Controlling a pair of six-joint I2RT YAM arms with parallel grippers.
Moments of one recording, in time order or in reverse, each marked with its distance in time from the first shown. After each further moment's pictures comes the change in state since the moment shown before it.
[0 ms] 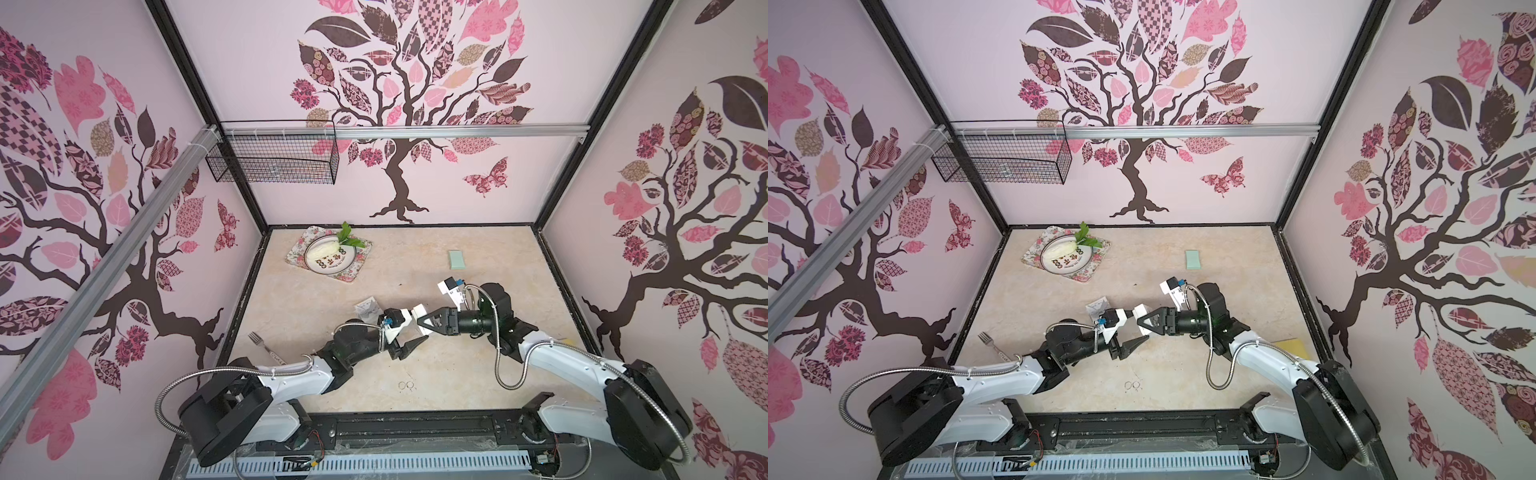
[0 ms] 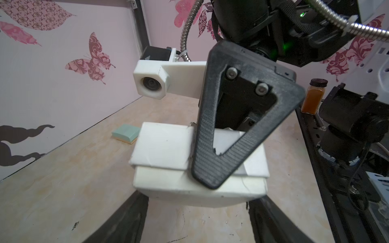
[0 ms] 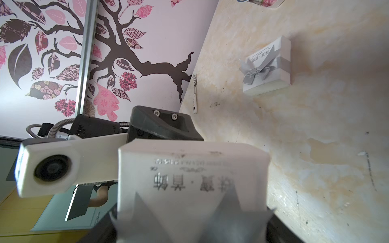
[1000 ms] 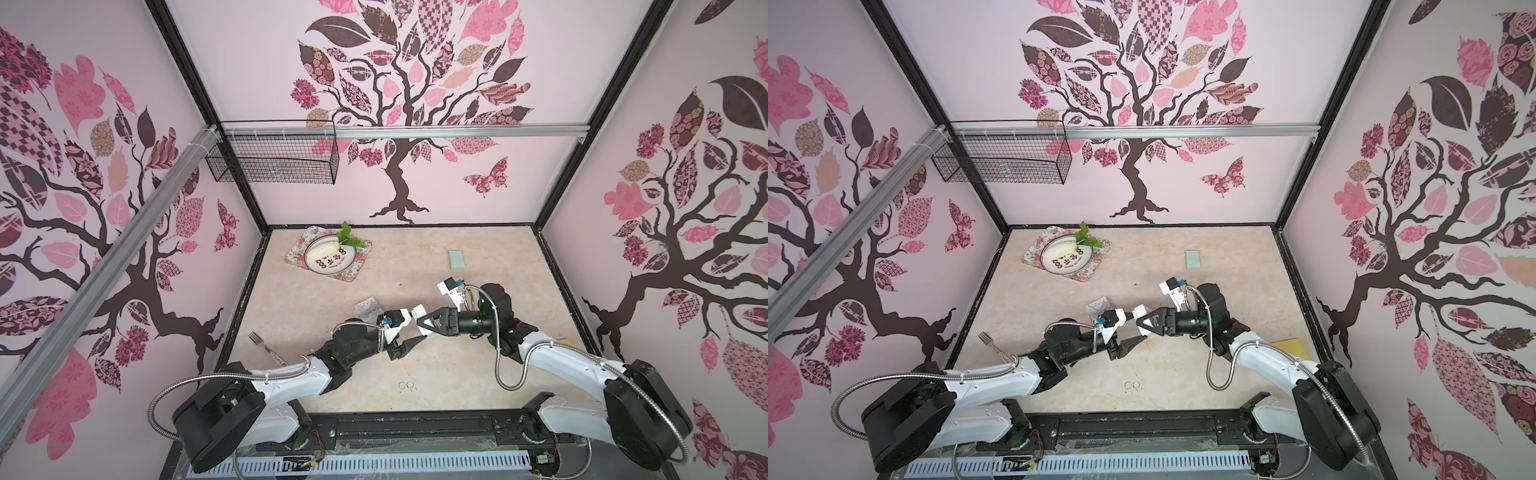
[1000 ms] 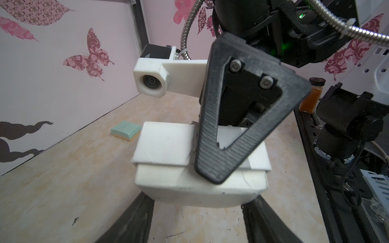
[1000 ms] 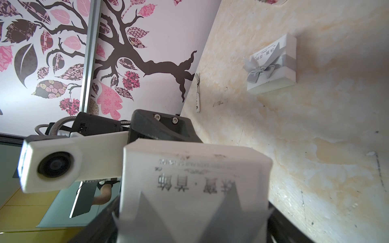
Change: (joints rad) left arm 0.000 -0.035 0.006 -0.060 0.005 -0.002; right arm 0.000 -0.003 -0.008 0.021 -0.004 0.019
